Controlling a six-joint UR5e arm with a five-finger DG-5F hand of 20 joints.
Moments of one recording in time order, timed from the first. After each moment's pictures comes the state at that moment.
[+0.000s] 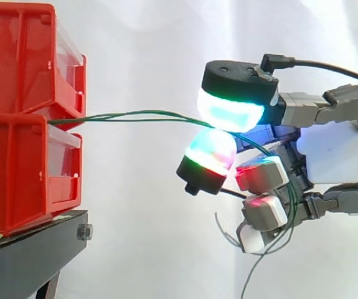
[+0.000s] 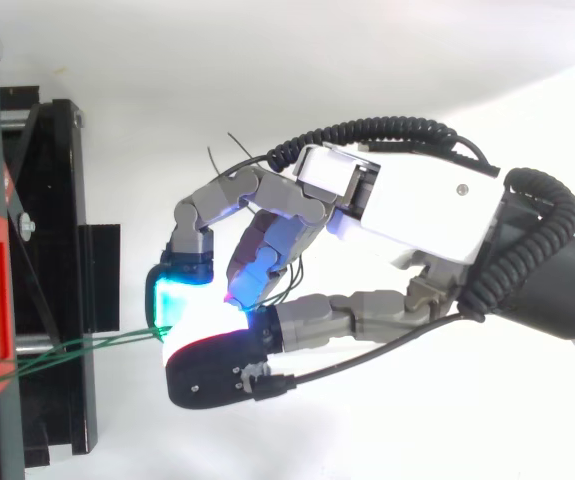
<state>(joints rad) 0.26 -2.24 -1.23 -2.85 -0.99 -0.17</state>
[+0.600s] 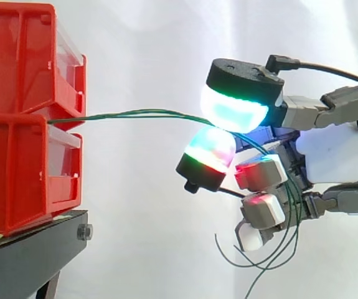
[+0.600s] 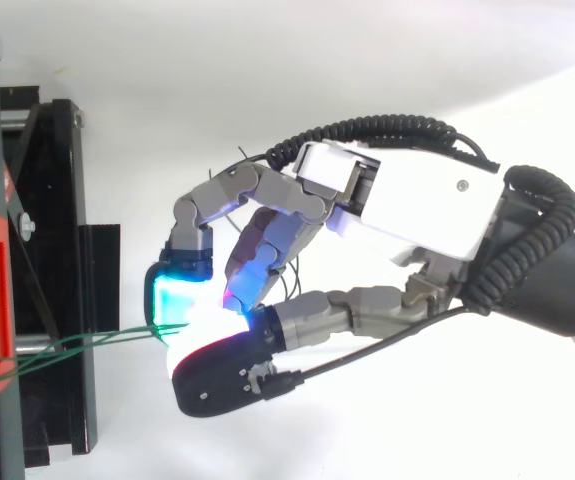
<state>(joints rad) 0.26 -2.24 -1.23 -2.85 -0.99 -0.16</state>
